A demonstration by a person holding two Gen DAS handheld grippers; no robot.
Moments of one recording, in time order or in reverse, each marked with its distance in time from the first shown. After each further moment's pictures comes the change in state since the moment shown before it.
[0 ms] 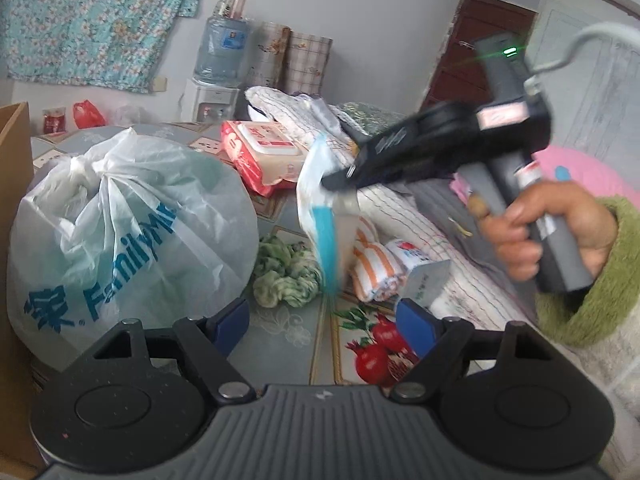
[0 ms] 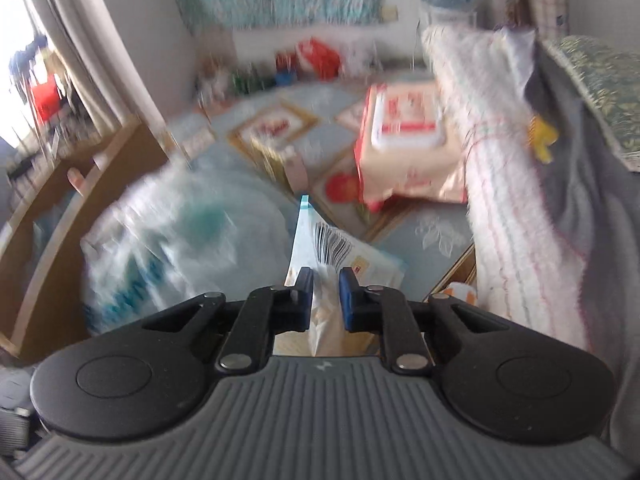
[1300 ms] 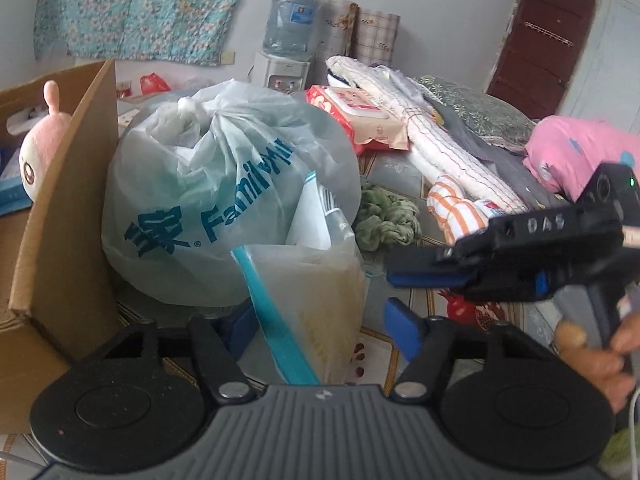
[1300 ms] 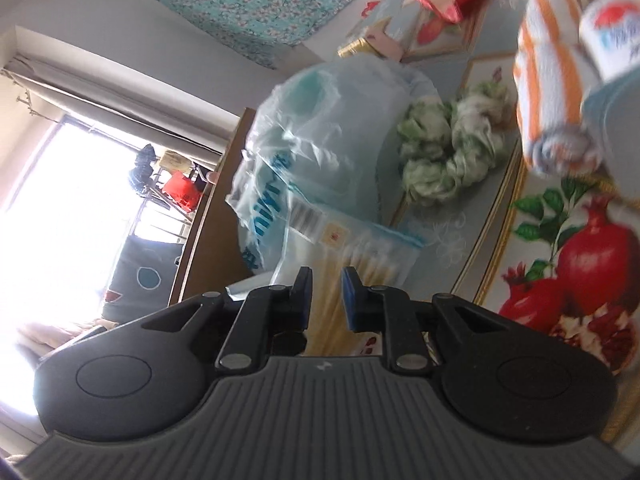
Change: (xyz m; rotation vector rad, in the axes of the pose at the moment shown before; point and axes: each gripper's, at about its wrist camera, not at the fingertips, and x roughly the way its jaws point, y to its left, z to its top) left arm -0.012 0.026 -0.023 -0.061 0.076 0.226; right arm 0.036 -0.004 -0.133 0.491 0.051 0.556
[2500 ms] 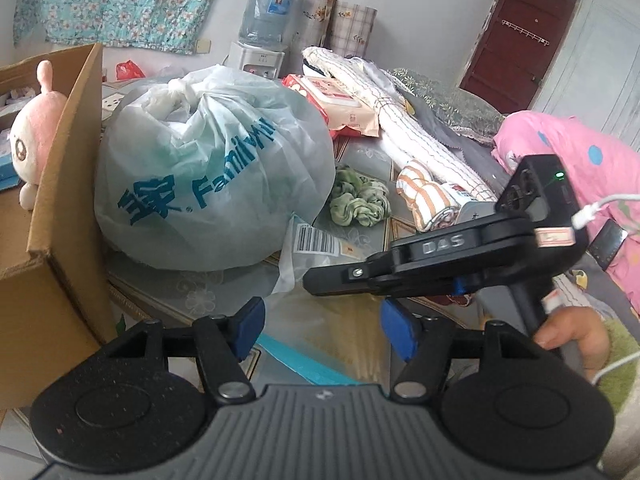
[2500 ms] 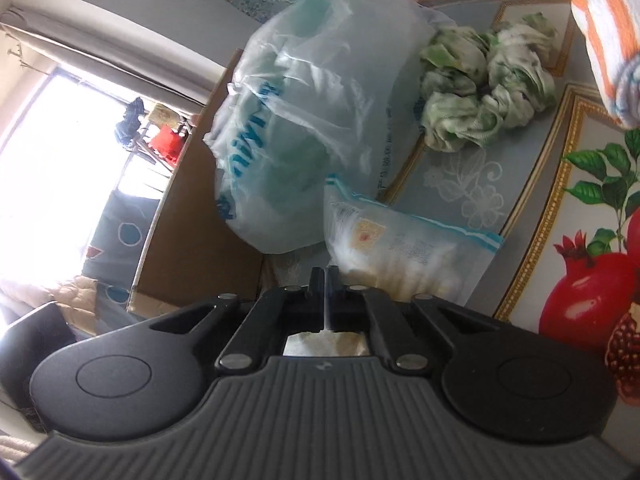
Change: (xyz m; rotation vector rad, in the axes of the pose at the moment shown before) left arm -0.022 0.005 -0.013 0.018 0.020 -0.100; right arm 0.038 0.007 -0.013 -0.080 0.103 -0.030
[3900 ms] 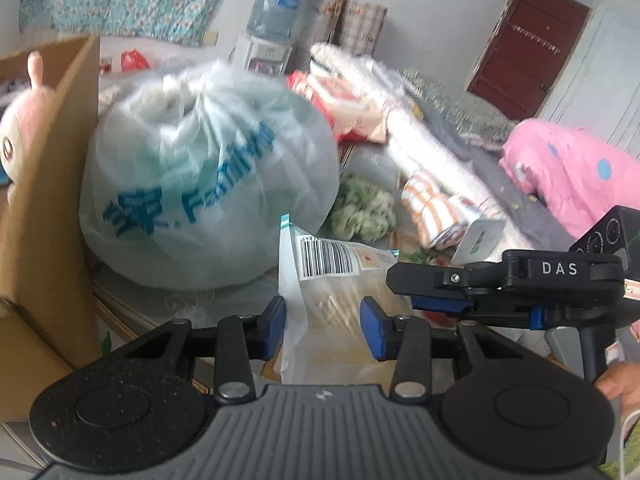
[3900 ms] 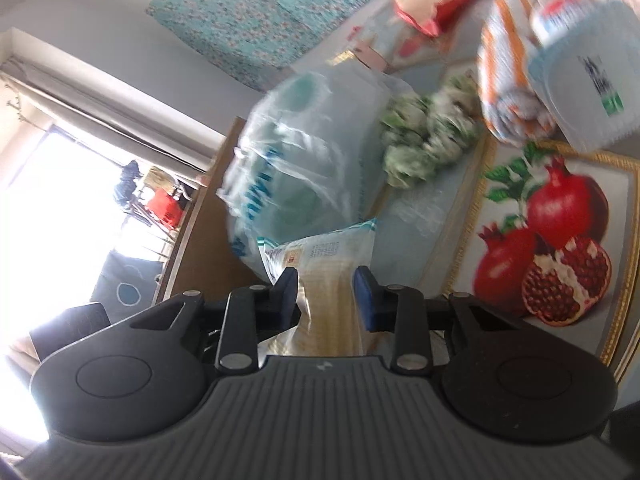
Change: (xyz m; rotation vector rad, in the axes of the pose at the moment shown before) left arm 0.008 0.001 0.016 -0.046 0.003 -0.004; right arm -0.058 0.007 -0.023 0.044 -0.202 -0.028
